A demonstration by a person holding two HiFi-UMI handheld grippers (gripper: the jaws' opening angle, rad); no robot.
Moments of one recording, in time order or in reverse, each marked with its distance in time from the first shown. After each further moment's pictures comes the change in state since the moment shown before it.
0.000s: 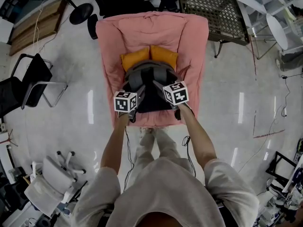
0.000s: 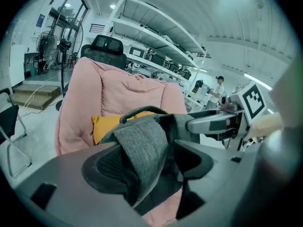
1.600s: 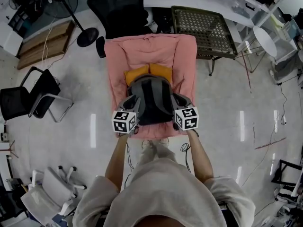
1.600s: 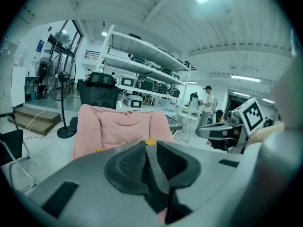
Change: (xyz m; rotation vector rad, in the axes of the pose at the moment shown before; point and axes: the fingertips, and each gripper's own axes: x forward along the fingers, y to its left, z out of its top) left arm -0.141 -0.084 0.056 0.137 -0.258 0.011; right arm -0.177 0.033 0.025 -0.018 -0.240 -0.178
